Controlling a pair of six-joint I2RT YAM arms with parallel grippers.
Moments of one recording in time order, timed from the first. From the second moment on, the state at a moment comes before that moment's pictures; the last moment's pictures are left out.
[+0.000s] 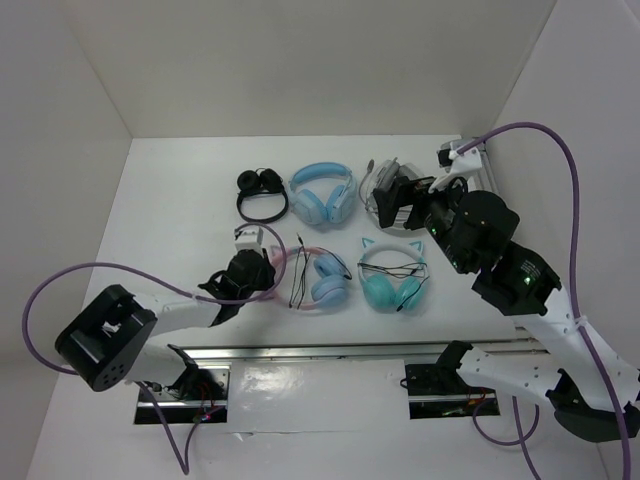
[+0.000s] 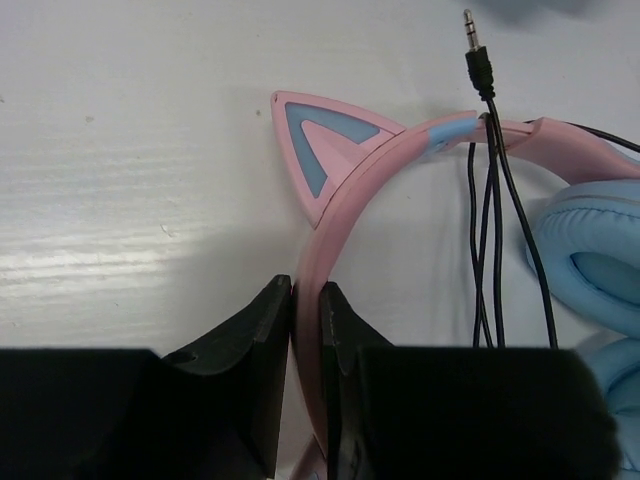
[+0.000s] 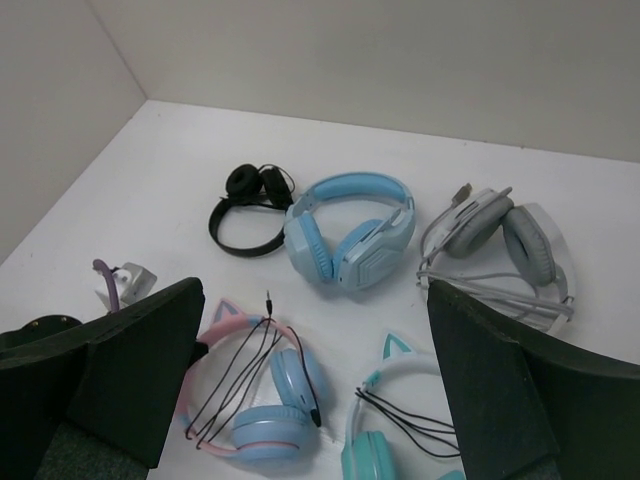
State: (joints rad) left arm -0.63 1.36 0.41 0.36 -0.30 -0.56; right arm 0.81 0.90 1.34 -0.50 0.45 0.19
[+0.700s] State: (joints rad) left arm -0.81 0.62 0.71 -0.38 -0.50 -0.69; right arm 0.81 0.89 1.29 -0.58 0.36 0.31
